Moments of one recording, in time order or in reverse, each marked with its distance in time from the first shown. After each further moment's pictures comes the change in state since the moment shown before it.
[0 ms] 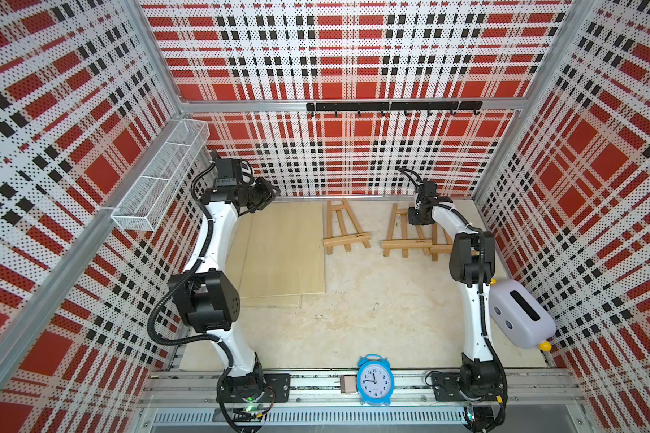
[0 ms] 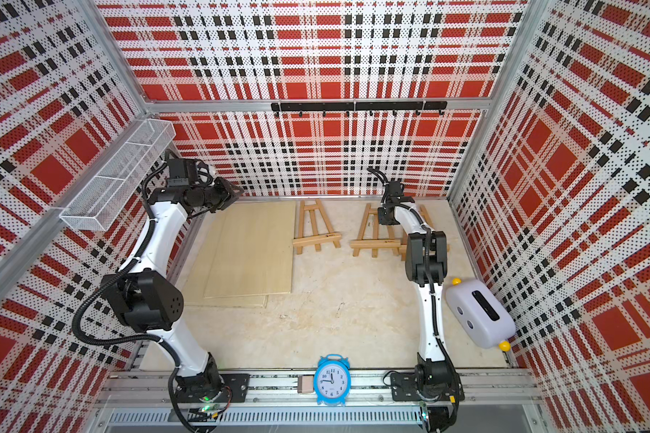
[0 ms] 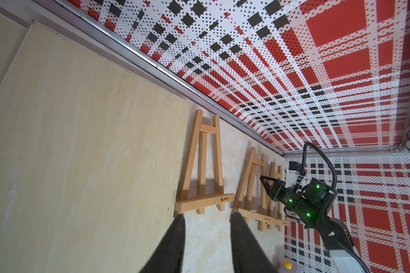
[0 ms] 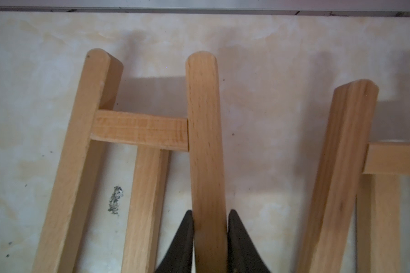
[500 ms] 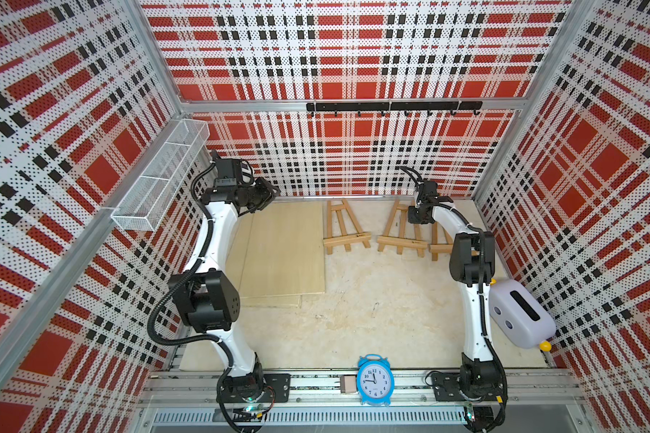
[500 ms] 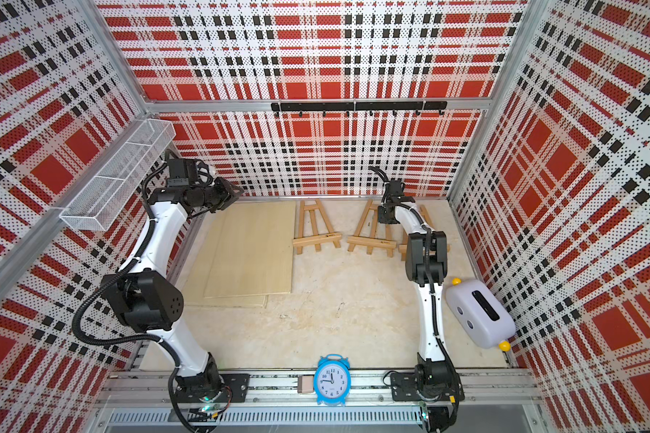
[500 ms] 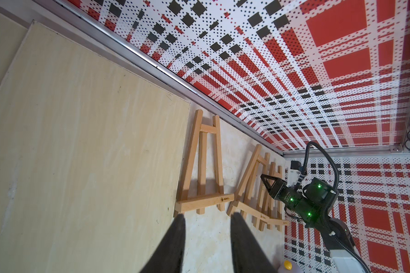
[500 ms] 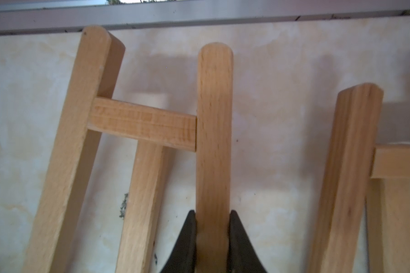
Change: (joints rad) left arm 0.000 0.000 -0.004 -0.003 -0.002 0.000; right arm 0.000 0.015 0.042 0.018 -0.024 0.035
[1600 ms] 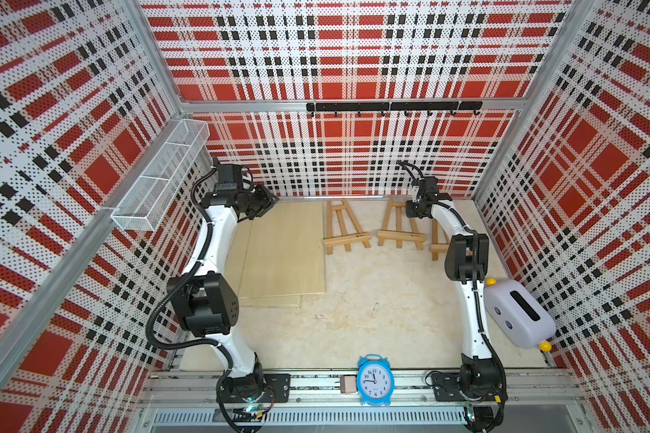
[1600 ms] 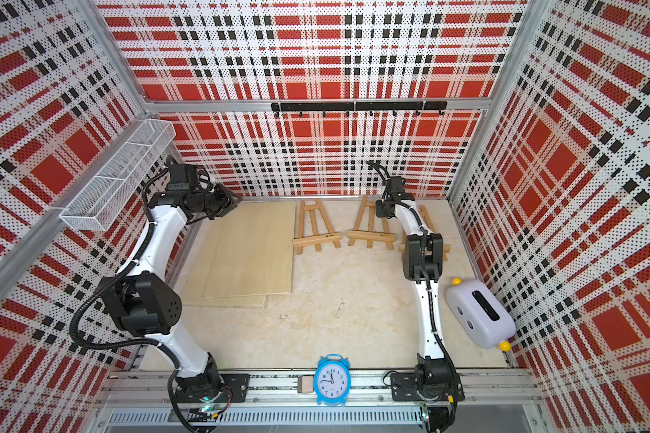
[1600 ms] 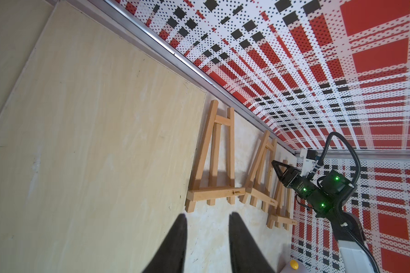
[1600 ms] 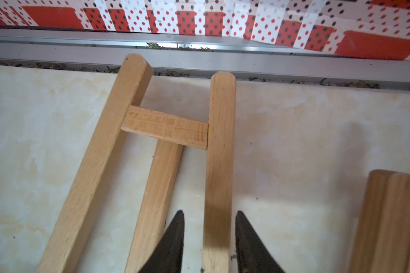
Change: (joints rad) left arm 0.015 -0.043 -0.071 -0.042 -0.045 0.011; right arm -0.012 0.112 0.171 -0.003 -0.110 -0.087
